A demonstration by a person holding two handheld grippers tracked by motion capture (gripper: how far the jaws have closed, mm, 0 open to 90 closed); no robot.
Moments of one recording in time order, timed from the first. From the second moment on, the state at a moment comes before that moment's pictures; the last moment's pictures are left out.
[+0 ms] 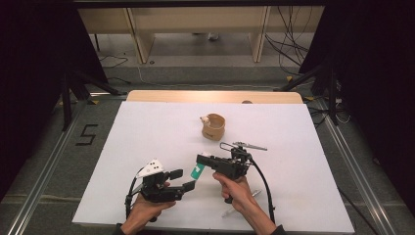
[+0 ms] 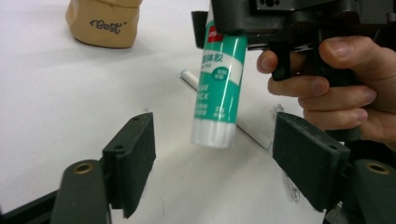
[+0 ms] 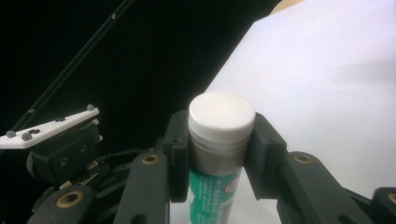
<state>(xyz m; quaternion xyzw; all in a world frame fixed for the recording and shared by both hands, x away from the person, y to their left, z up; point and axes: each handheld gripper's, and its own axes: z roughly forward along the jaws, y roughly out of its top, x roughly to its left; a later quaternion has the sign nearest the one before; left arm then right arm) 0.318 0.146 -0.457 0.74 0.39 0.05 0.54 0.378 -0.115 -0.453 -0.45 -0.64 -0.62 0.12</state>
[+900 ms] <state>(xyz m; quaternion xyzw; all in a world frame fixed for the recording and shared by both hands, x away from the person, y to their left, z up) 0.326 0.175 -0.466 0.76 0.39 0.11 0.51 0.410 -0.147 -0.416 -0.45 -0.65 -0.61 -0.03</state>
